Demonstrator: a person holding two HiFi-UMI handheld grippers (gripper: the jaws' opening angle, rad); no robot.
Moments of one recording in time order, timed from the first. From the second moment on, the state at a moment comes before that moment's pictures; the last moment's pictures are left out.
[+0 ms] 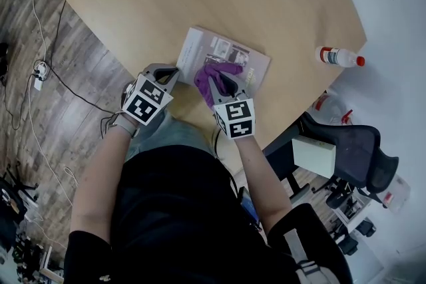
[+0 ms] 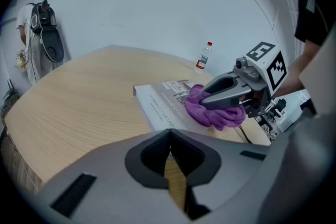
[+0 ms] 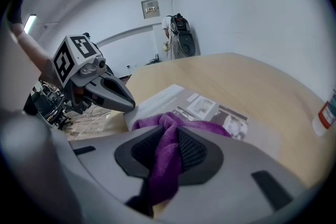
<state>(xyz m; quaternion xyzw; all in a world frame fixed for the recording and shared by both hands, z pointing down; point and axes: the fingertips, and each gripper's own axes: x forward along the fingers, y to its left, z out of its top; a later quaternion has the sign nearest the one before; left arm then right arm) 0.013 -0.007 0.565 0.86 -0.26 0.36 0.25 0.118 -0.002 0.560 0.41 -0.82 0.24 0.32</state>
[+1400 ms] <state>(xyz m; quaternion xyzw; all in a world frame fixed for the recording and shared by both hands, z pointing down) 0.015 -0.005 0.566 0.86 -0.23 0.39 0.22 0.168 0.016 0.559 0.46 -0.77 0.33 0.30</state>
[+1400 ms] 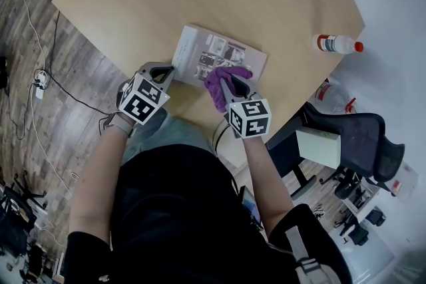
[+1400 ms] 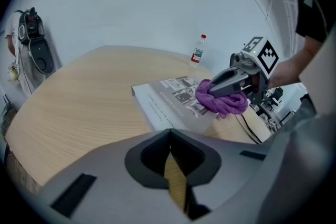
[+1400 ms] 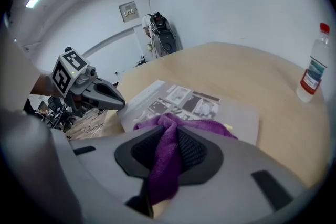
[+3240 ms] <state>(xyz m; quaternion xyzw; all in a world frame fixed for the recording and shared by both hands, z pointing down) 0.061 -0.013 0.564 0.86 -0.22 0.36 0.29 0.174 -0.132 0.554 0.51 -0.77 0.29 0.26</state>
